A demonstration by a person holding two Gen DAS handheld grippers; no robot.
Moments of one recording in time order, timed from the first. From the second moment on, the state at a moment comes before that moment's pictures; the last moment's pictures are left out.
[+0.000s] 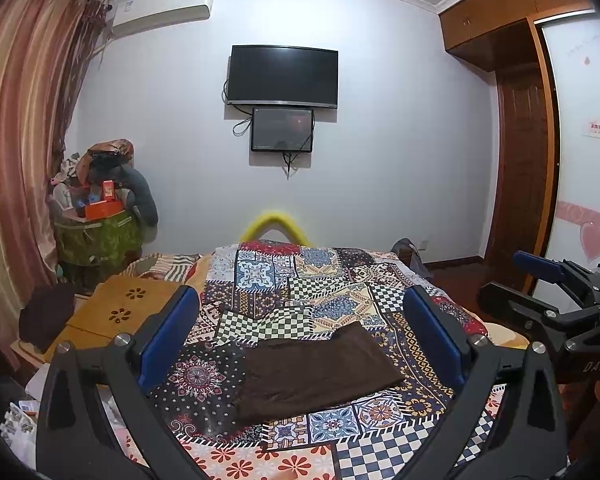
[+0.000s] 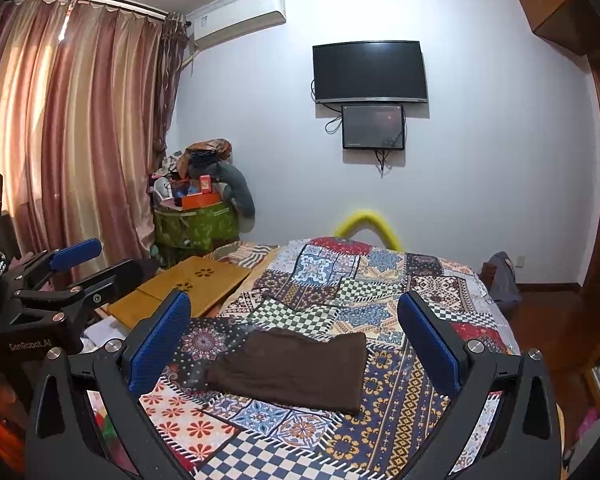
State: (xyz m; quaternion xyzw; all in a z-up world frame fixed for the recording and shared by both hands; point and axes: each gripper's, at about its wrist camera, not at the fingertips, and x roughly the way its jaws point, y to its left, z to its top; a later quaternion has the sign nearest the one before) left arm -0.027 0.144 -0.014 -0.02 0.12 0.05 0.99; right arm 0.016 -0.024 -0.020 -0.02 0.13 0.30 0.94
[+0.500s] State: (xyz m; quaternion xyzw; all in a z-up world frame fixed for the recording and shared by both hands) left arm -0.019 0.143 -0.015 -0.02 0.14 0.04 0.99; right arm 0.019 -0.026 -0.021 -0.02 0.14 0.30 0.94
